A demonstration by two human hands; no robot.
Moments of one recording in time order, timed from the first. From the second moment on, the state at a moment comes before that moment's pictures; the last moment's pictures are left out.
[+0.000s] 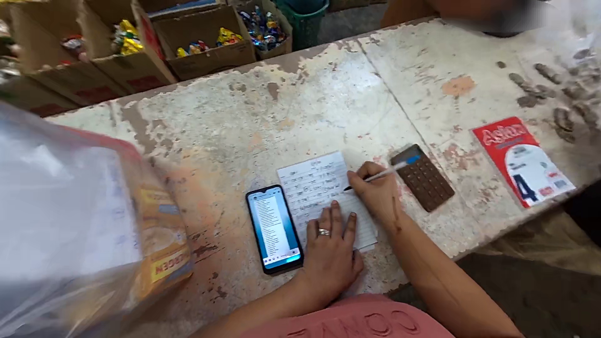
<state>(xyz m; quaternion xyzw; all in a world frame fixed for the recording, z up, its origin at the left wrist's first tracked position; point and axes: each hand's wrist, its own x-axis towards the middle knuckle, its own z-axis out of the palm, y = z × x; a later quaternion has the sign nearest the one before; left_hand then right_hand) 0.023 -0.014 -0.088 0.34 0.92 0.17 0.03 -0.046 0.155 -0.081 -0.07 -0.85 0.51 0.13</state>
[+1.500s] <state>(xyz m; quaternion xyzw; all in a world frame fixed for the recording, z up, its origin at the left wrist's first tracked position) 0.018 -0.016 -0.090 0.35 0.92 0.18 0.05 -0.044 0.136 -0.082 -0.05 -0.85 0.52 0.09</state>
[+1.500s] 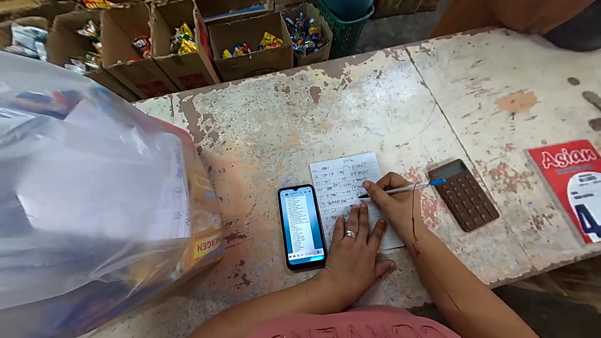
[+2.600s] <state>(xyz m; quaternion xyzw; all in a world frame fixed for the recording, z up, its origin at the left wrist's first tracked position) 0.020 -0.013 -0.103 0.35 0.92 0.18 -0.01 -0.042 0.138 -0.082 -0.07 -0.86 0.50 0.09</state>
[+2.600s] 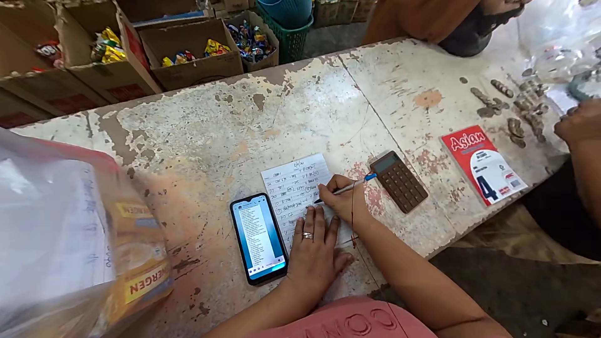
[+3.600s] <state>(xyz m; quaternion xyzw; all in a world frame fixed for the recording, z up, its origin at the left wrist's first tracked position) 0.019 -0.013 -0.103 0.36 0.92 0.17 -0.01 -0.043 0.147 -0.084 -0.07 -0.85 0.50 0.11</state>
